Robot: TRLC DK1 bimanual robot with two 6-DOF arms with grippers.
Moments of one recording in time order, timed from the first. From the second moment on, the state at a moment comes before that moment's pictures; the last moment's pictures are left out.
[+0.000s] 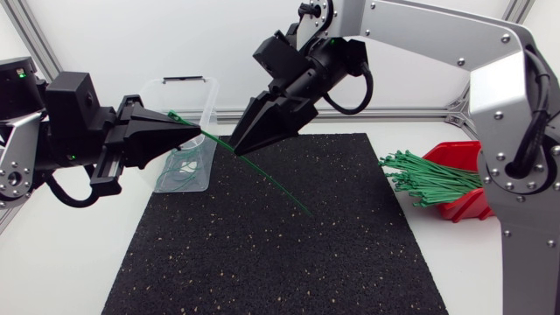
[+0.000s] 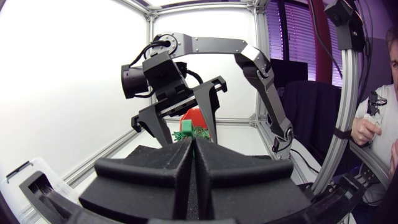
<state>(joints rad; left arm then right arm) -0.06 1.27 0.72 0.33 1.29 0.23 0.52 2.22 2.18 -1.57 -1.08 -1.17</state>
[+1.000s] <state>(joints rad) -0.10 1.25 0.79 -0.05 1.08 0.23 0.70 1.74 1.50 -0.60 -0.51 -0.58</state>
